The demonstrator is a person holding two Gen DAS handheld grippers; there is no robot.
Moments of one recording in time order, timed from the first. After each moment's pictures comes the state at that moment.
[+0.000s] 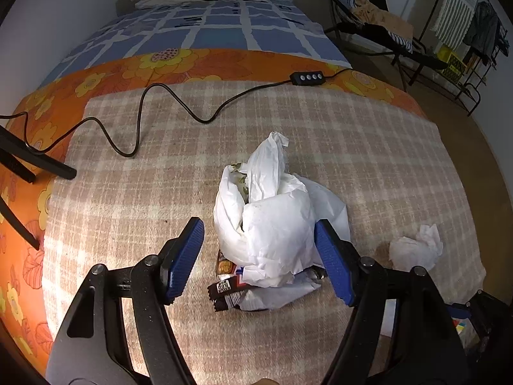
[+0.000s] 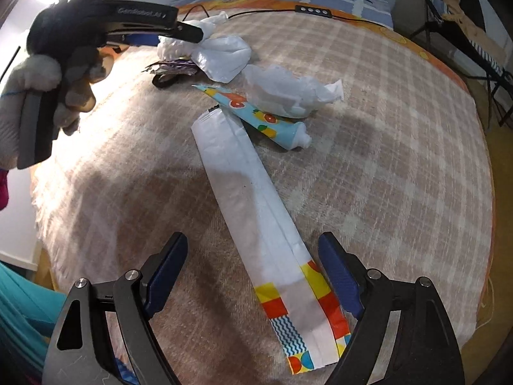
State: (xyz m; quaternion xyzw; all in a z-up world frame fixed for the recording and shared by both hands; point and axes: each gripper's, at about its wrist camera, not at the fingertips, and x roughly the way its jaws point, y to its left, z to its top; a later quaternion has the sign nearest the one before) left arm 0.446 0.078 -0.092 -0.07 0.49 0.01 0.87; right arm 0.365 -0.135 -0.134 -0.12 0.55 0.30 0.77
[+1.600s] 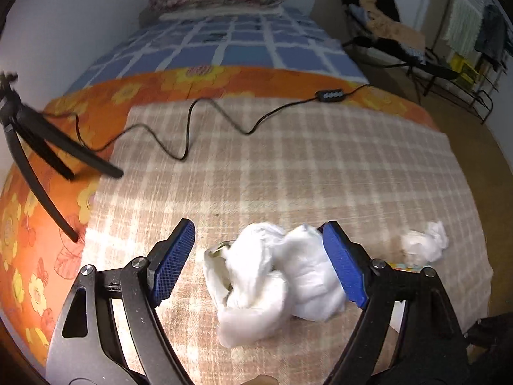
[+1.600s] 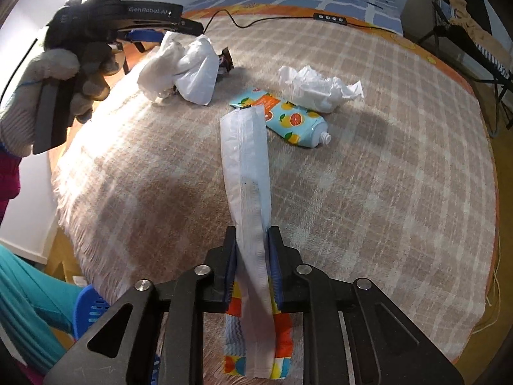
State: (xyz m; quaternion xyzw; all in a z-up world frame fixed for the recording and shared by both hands) left arm 0.419 0.101 -0.071 -0.06 0.47 0.06 0.88; right arm 0.335 -0.138 -0.118 -0.10 0.55 0.33 0.76
